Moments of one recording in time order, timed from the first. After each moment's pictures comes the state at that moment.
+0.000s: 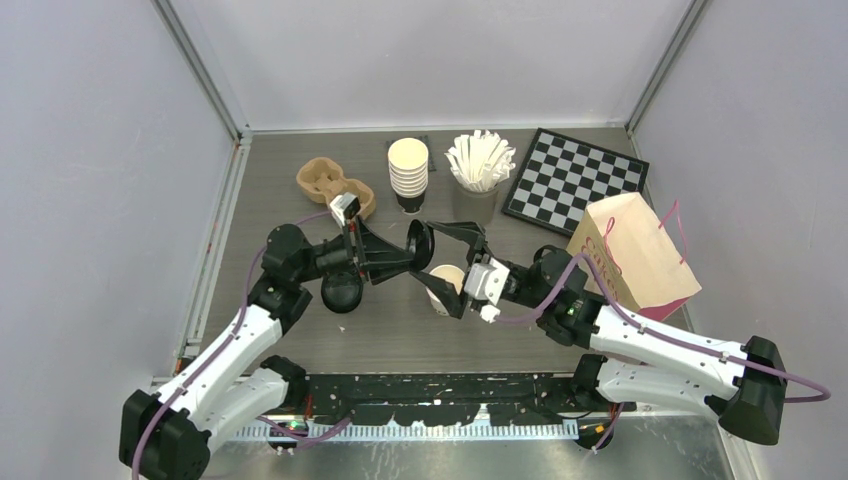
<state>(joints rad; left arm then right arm) -0.45 0.88 0.58 0.40 0.87 -1.65 1.03 0.94 0.68 0.55 -0.29 -0.65</state>
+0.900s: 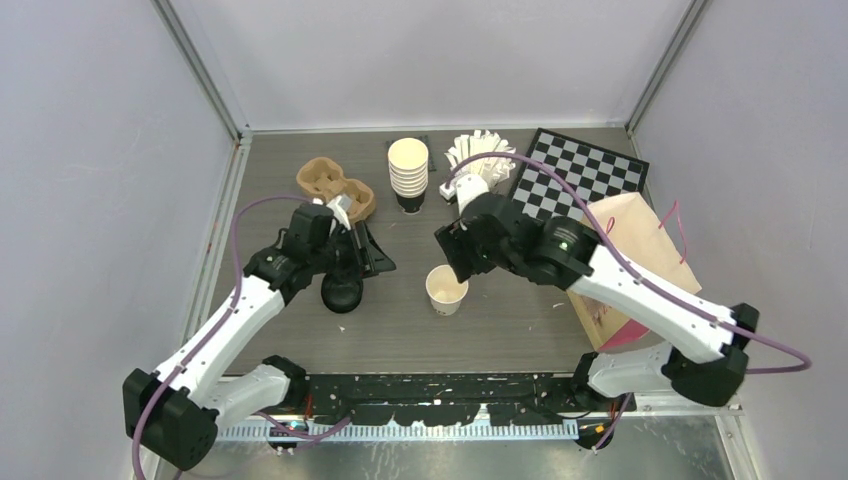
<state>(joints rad) -0.45 1.02 0.86 -0.55 0.36 -0.76 1.02 1.23 1.40 -0.88 0.38 0.24</state>
